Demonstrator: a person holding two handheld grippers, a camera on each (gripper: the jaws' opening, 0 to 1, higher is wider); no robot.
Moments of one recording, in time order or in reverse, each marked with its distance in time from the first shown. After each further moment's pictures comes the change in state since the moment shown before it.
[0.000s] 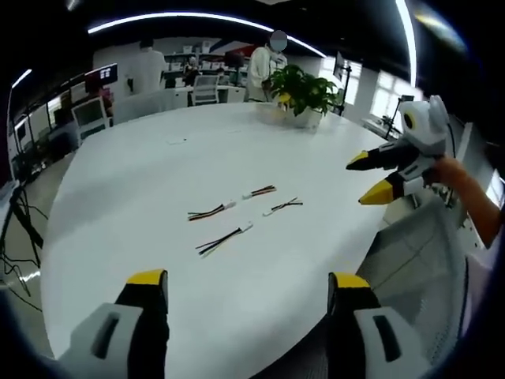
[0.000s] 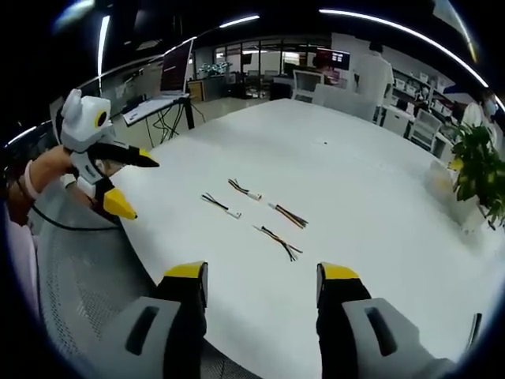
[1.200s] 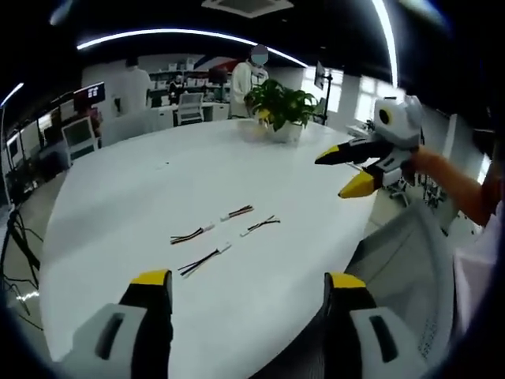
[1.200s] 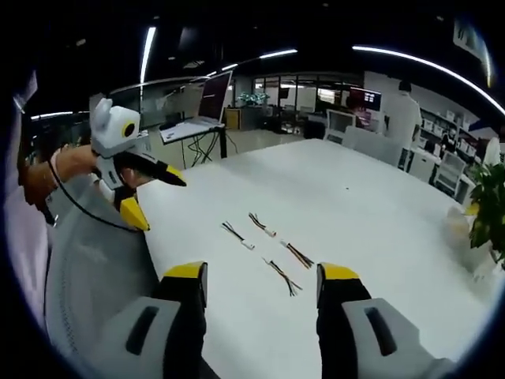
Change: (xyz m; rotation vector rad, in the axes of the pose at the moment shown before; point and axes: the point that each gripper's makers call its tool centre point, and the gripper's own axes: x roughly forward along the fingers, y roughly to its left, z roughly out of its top) left arm -0.012 -0.032 0.027 0.086 -0.105 -0.026; right arm -0.024 -0.007 0.033 -0.157 -0.189 0.183
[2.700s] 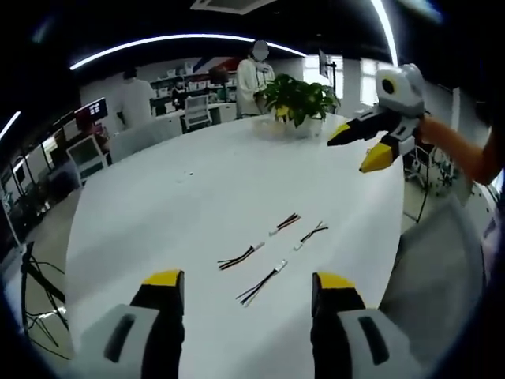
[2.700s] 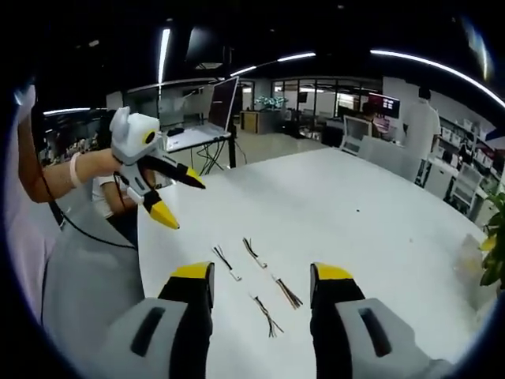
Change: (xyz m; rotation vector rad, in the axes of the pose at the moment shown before) left arm 0.034 0.080 0.027 0.102 0.032 0.062; right arm 0.047 -0.027 0.048 -0.038 -0.021 0.083
